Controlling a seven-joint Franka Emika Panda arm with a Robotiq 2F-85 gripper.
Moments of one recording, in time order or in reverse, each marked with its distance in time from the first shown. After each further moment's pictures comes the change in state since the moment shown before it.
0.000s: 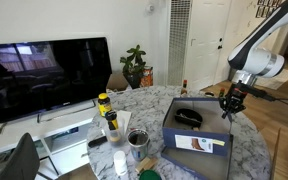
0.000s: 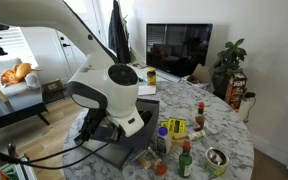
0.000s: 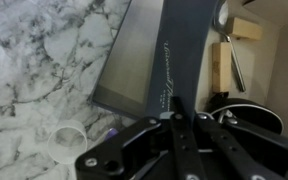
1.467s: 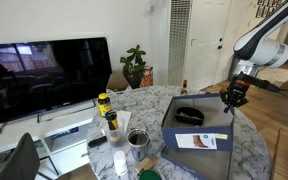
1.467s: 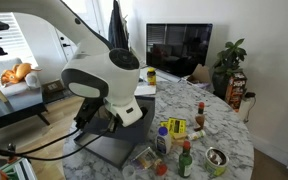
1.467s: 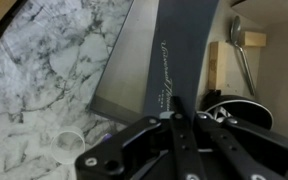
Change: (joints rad) arm -0.011 -0.124 -0.022 0.000 -0.148 -0.143 0.160
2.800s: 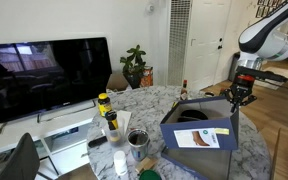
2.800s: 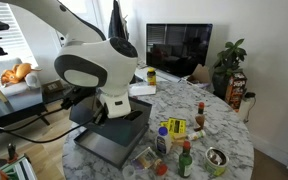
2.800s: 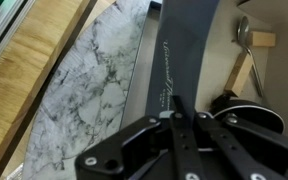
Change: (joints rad) arm -0.004 -0.100 0.008 0.000 -0.131 -0.199 0.357
